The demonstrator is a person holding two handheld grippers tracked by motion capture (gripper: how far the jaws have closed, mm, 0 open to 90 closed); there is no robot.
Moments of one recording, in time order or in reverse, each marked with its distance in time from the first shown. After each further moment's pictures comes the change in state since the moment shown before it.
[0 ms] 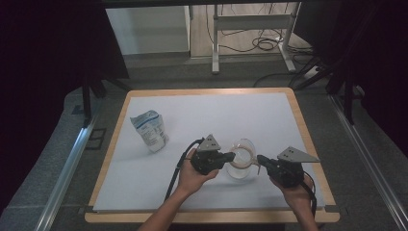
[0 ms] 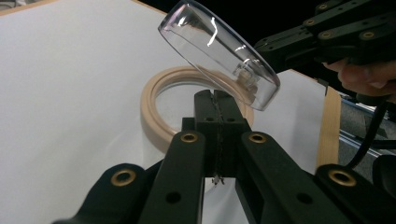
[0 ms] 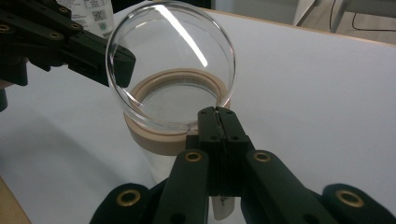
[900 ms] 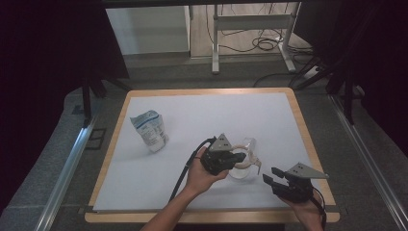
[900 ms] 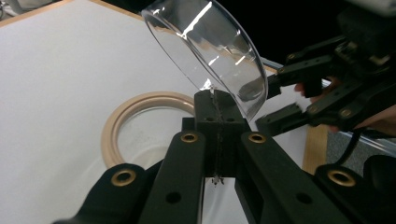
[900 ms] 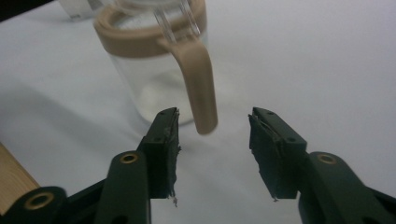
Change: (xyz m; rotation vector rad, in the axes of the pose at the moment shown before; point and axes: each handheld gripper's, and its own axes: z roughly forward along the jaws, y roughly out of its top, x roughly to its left) left arm -0.021 0.021 0.013 0.023 -0.020 0.057; right arm -0.013 -0.055 -0.015 0.062 -0.015 0.062
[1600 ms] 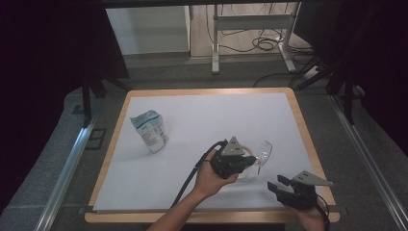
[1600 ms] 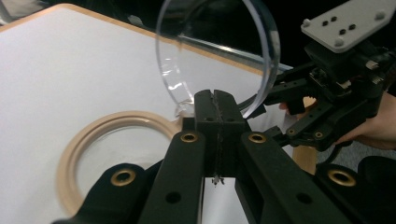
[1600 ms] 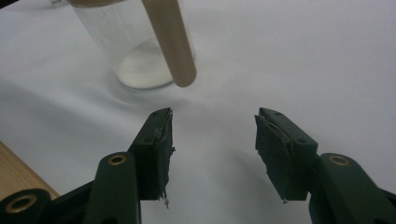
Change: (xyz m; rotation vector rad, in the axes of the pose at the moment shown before) left arm -0.017 0.008 0.010 -0.004 -0.009 0.038; right arm -0.012 -0.032 -0.002 0.024 -0.010 0.083
